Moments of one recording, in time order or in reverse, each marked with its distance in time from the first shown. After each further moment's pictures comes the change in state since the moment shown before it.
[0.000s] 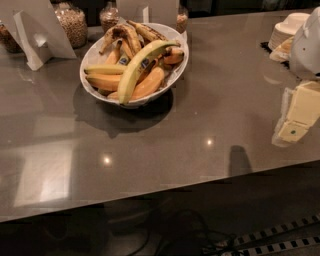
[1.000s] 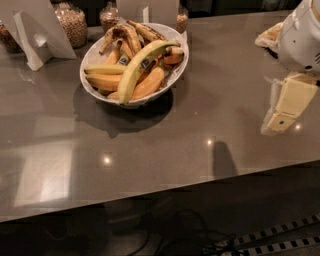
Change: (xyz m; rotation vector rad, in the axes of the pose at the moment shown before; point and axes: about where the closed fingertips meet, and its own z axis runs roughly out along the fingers) arm -0.028 -0.015 -0.004 0.072 -0.071 -0.119
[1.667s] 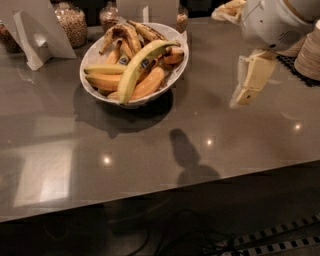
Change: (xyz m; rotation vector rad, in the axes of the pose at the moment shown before) arm -0.067 -0.045 0.010 0.070 -0.204 -0.265
